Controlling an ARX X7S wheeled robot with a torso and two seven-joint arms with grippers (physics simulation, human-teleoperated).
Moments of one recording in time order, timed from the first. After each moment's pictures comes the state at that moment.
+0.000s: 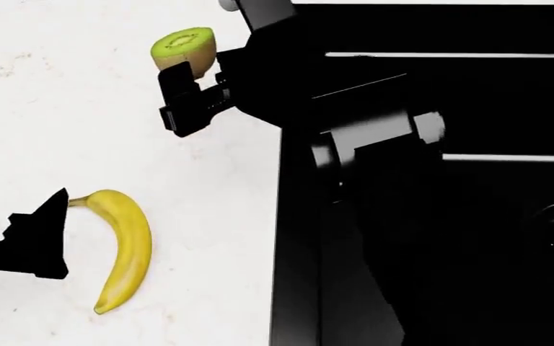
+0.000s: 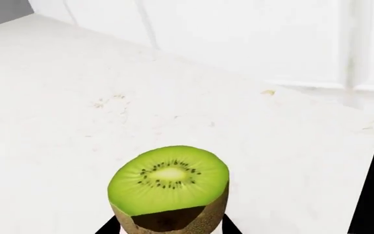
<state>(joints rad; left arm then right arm) -0.53 -0.60 0.11 0.38 -1.02 -0.81 -0.37 1.63 0.00 -1.54 1.24 1.46 0.27 -0.40</state>
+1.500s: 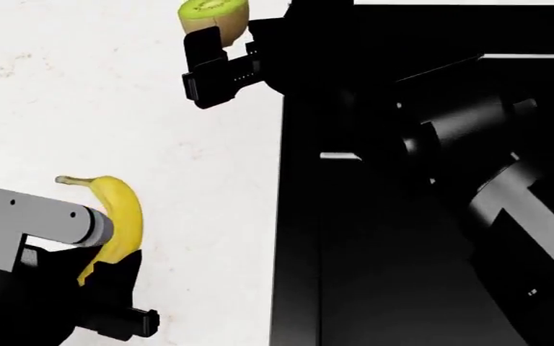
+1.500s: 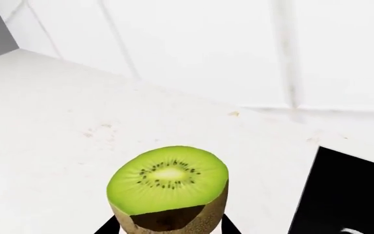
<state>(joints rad) -0.71 -0.48 0.30 0.45 -1.45 -1.13 -0.89 1.68 0.29 -1.45 0.75 1.55 0.32 -0.09</state>
